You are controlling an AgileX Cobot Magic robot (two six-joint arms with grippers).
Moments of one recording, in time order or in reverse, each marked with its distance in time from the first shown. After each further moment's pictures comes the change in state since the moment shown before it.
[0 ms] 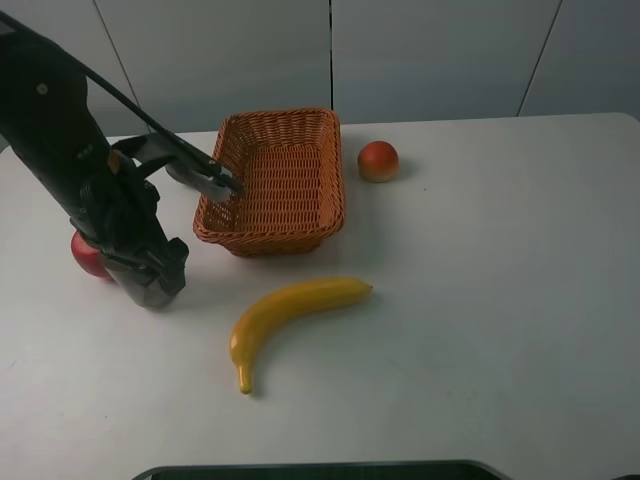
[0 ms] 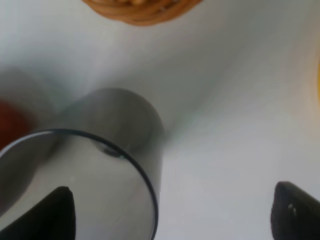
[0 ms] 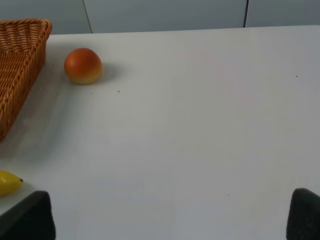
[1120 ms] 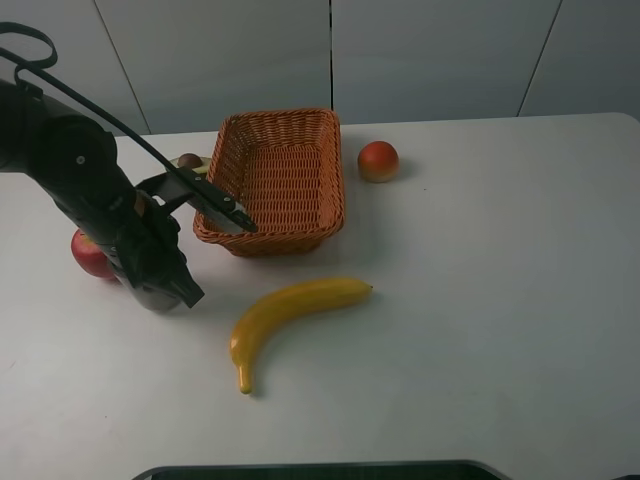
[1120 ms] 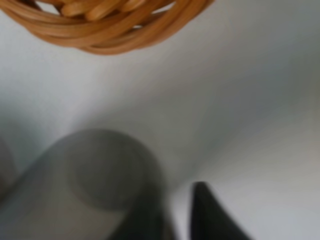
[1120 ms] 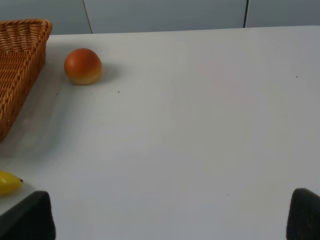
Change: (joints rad) left arm 0.000 0.112 0.081 0.006 -0.239 -0.004; right arm 0.000 0.000 0.000 0.000 0.000 -0.001
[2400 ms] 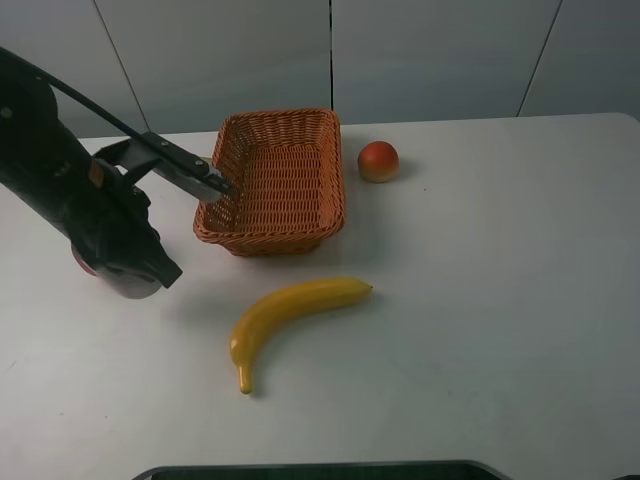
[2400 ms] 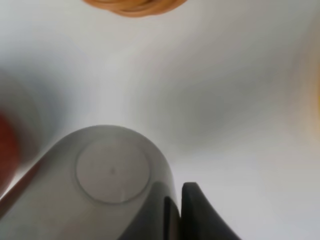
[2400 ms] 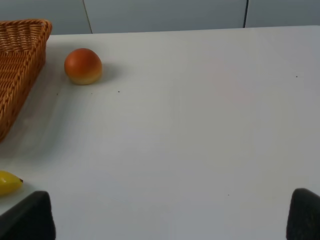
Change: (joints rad) left arm 0.000 -0.225 0.002 -0.013 0.168 -0.060; right arm 0.000 0.000 0.000 0.000 0.000 0.000
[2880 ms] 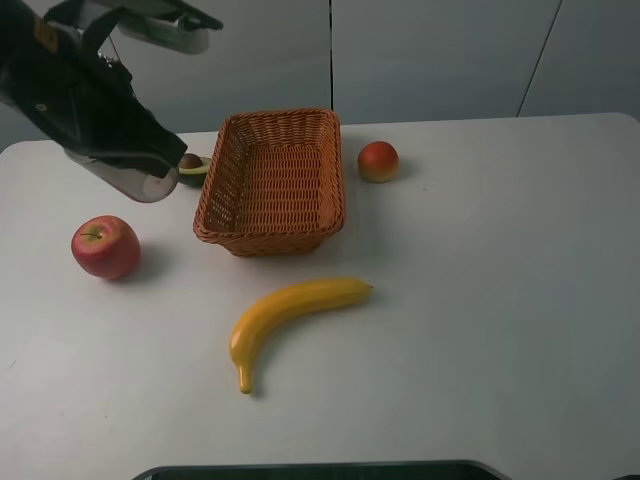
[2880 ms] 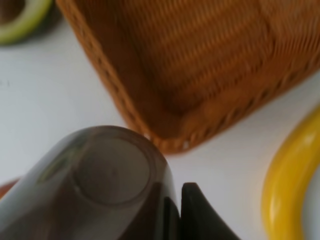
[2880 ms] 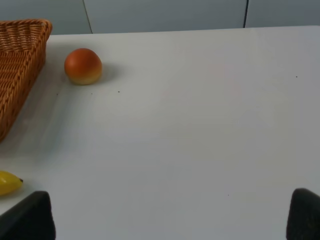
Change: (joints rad) left arm 0.000 -0.067 -0.261 -0.031 0.044 -0.067; right arm 0.000 0.000 0.000 0.000 0.000 0.000
